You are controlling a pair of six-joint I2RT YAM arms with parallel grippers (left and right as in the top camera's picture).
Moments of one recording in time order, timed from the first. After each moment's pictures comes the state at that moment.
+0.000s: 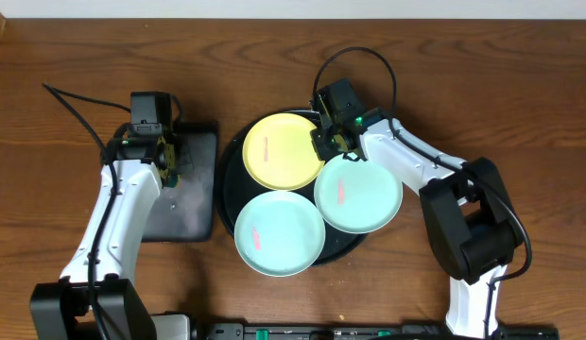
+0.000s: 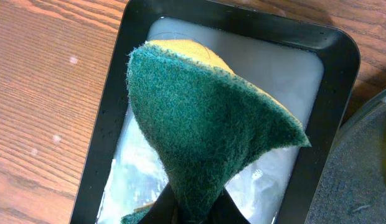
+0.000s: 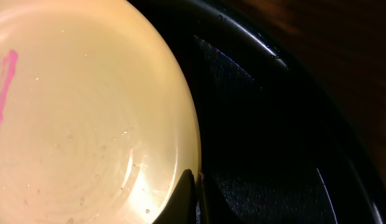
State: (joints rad) left arm 0.04 1.49 1.05 -0.72 -0.21 -0.17; right arm 0.51 2.07 1.41 -0.47 -0.07 0.15
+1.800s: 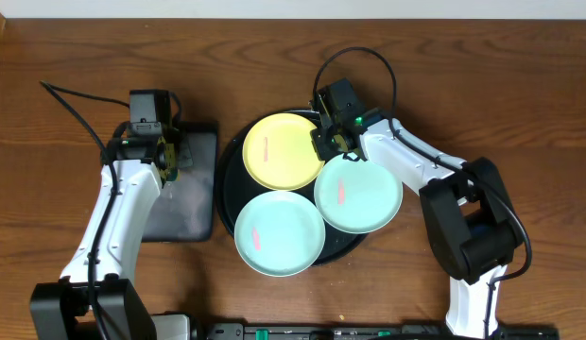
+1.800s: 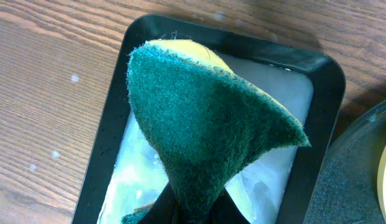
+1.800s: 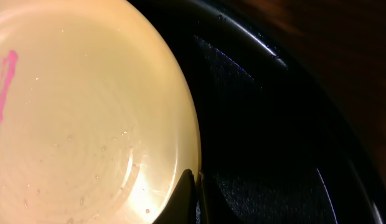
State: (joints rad) left arm 0.04 1.49 1.05 -0.67 -0.21 -0.17; right arm 0.51 2.07 1.41 -0.47 -0.07 0.15
